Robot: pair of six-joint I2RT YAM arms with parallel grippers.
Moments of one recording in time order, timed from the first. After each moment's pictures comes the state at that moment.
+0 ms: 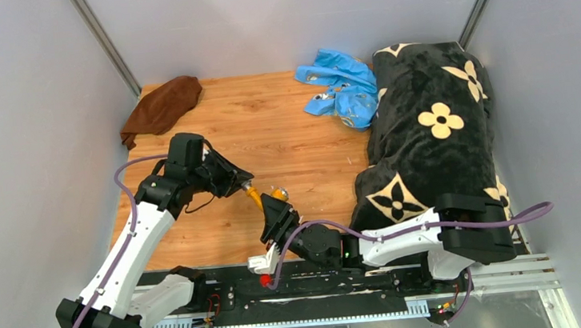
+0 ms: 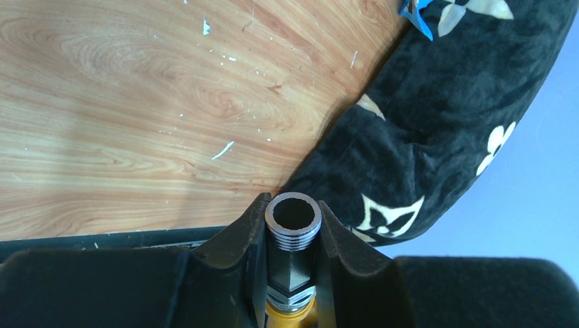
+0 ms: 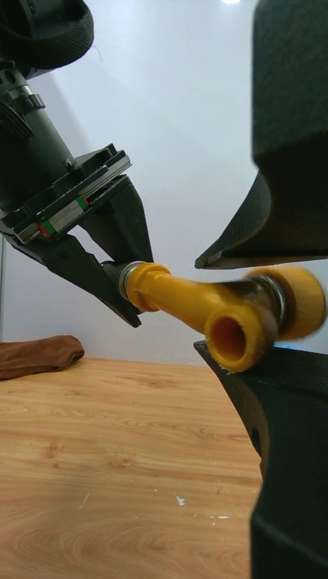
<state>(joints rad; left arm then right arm) -0.36 1.00 0.97 -0.74 0.23 -1.13 1.46 1.52 0.66 0.80 0.51 -1.58</state>
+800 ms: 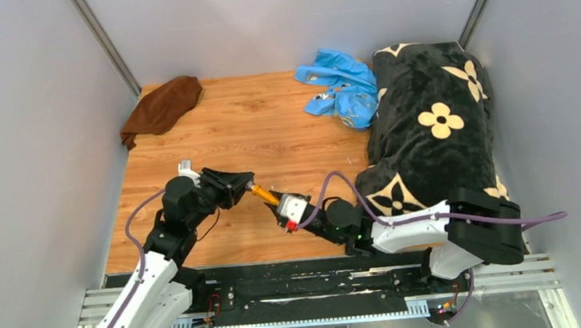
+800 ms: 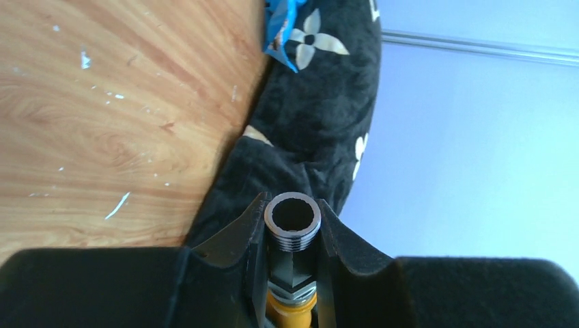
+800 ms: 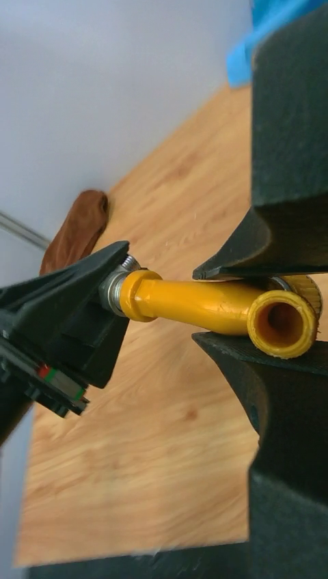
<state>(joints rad) -0.36 0.66 0.44 -0.10 0.22 -1.45 1.27 1.45 0.56 0.97 0.24 -0.55</state>
